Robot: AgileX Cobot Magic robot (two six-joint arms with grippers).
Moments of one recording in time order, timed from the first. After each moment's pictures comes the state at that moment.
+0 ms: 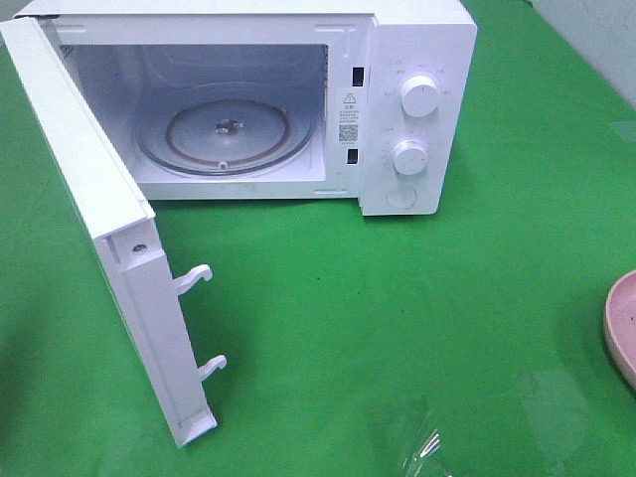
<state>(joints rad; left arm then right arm) -0.02 0.70 -0.20 0.00 -0.29 0.03 0.00 0.00 -0.50 -0.05 1.01 0.05</state>
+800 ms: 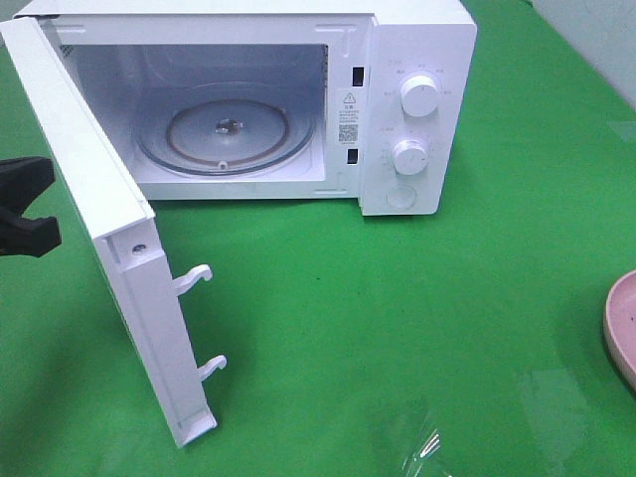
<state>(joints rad) -0.26 1.35 -0.28 0.20 -0.77 -0.12 0.00 0.00 -0.50 -0.05 1.01 0.05</state>
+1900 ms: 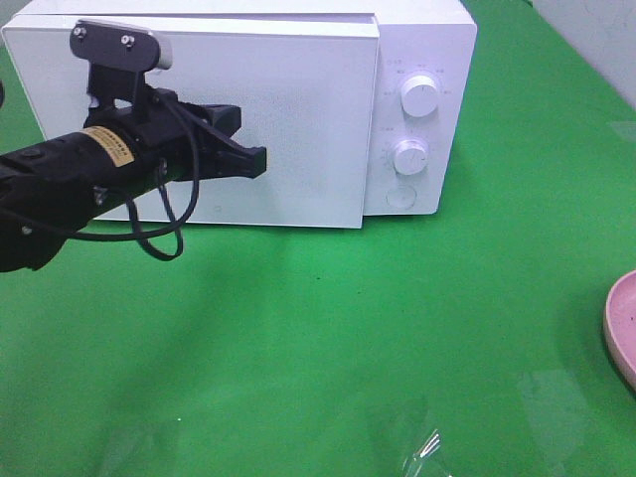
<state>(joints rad) -0.60 1.80 -0.77 -0.08 -0.74 0.01 0.00 0.00 -0.50 -0.05 1.01 0.05</state>
